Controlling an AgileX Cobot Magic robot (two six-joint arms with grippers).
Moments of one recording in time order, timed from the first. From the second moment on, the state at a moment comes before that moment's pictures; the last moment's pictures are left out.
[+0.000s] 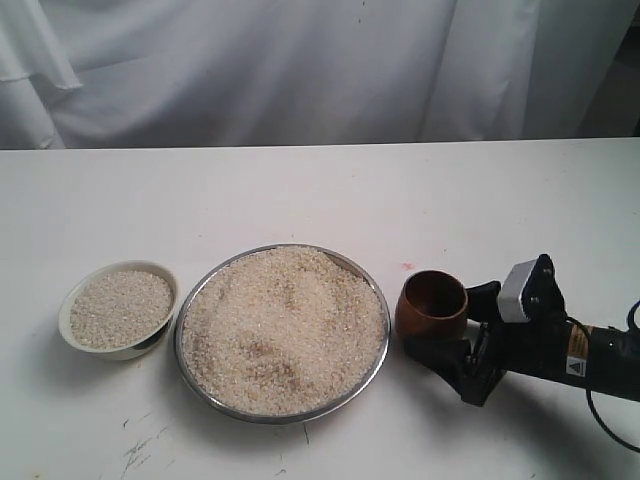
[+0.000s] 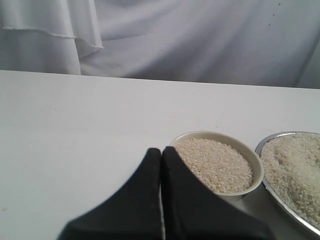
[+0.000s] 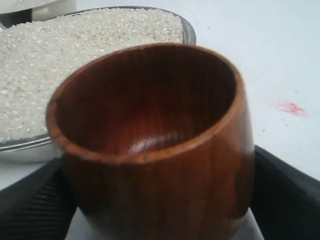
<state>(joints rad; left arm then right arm) 0.01 0.01 0.00 -0.04 0.29 0.01 0.09 2.23 -0.61 -1.08 -1.21 0.17</state>
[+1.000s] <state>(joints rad) 0.01 0.01 0.00 -0.04 0.29 0.01 0.20 1.73 -0.67 -1.07 -0.74 0.55</state>
